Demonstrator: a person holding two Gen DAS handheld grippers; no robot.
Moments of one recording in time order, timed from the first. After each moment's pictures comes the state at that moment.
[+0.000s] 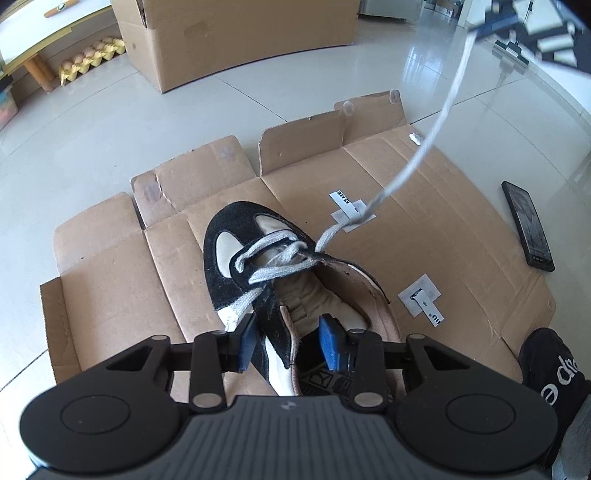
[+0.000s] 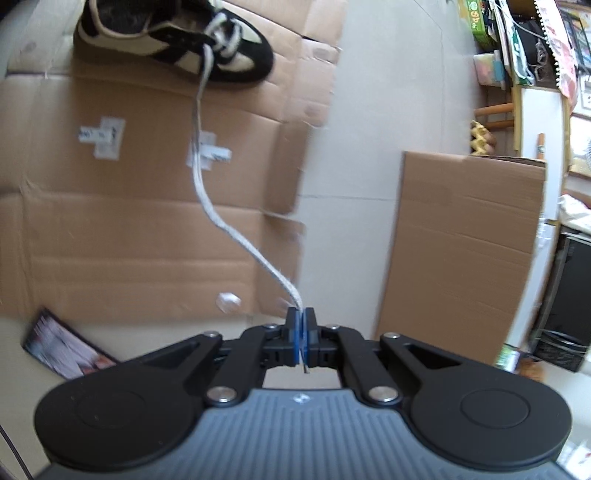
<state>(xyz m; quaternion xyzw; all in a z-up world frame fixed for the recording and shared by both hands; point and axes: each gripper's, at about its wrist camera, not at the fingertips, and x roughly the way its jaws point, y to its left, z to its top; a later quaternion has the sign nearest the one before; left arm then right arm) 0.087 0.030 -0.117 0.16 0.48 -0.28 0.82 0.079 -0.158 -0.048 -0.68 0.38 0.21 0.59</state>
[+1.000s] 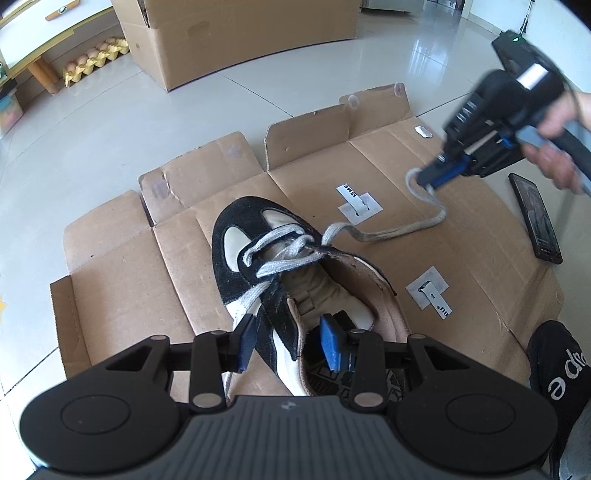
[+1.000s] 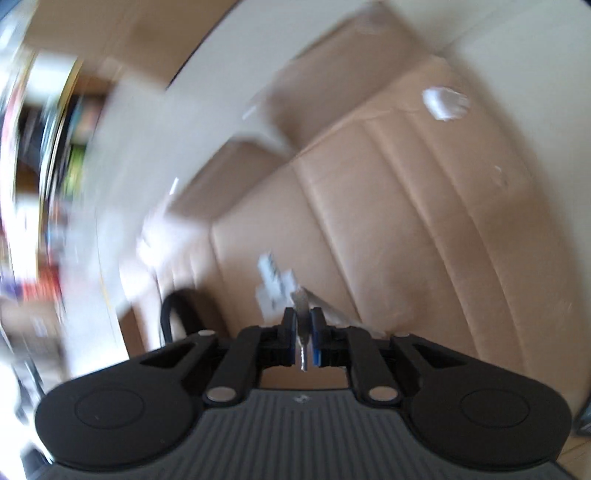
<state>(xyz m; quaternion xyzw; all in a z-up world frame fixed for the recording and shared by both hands) 0.085 0.030 -0.115 0.17 0.48 -0.27 0.82 0.140 -0.290 -0.182 0.42 0.55 -0.04 0.72</state>
